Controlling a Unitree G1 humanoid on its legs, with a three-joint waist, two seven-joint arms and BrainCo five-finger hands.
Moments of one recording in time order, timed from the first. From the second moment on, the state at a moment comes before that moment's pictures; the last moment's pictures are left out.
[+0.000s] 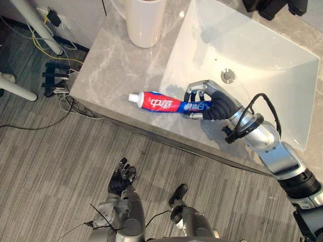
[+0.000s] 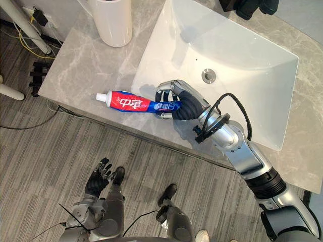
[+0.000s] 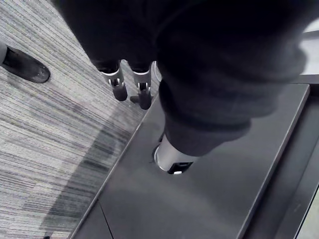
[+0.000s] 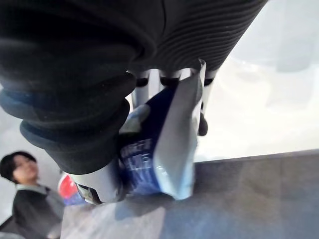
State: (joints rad) left arm 0.29 0.13 -0.05 0.17 -0.29 -0.16 -0.02; right arm -0.50 -0.71 0.32 -0.26 -0.10 -0.17 0.13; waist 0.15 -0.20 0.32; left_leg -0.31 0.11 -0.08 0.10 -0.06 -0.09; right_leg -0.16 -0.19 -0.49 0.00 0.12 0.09
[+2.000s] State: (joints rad) left arm 0.01 0.29 -0.07 -0.27 -0.78 -0.13 -0.02; right arm -0.21 -0.39 0.16 -0.32 0.07 -0.10 0.15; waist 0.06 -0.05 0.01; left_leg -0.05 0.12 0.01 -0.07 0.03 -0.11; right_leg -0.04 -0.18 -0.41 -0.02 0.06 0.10
